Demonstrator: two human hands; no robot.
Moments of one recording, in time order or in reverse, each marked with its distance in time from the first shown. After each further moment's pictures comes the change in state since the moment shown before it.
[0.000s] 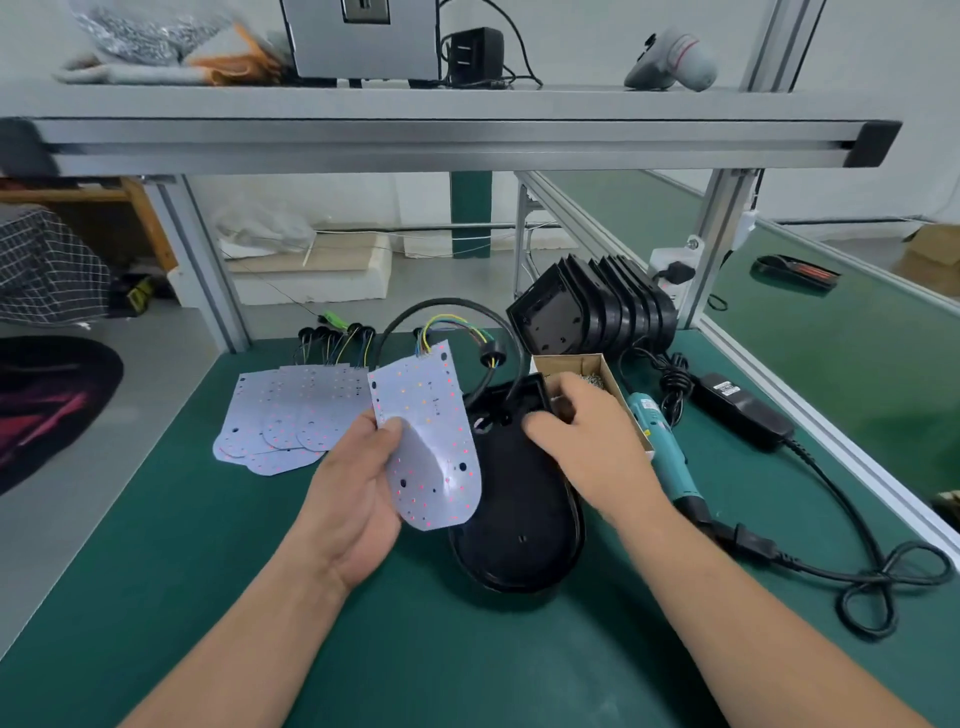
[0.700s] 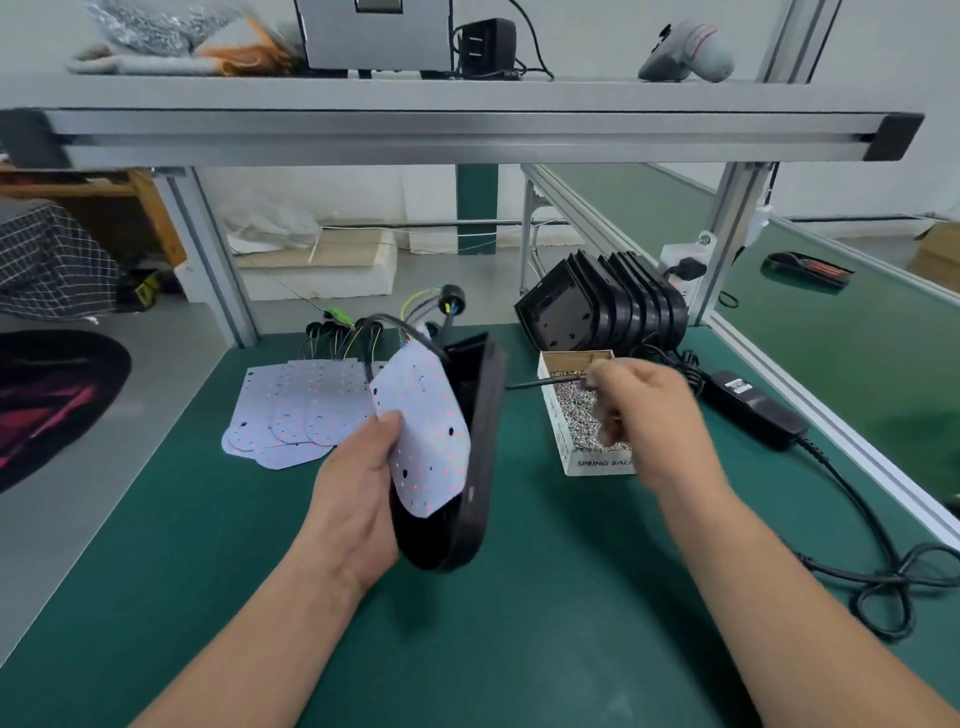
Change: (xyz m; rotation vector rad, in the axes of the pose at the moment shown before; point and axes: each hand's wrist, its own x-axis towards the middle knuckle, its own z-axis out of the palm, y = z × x) left_hand -0.005 0.003 0.011 -0.089 0.148 -0.130; right_hand 0.015 0.006 -0.033 0.359 0.156 0.108
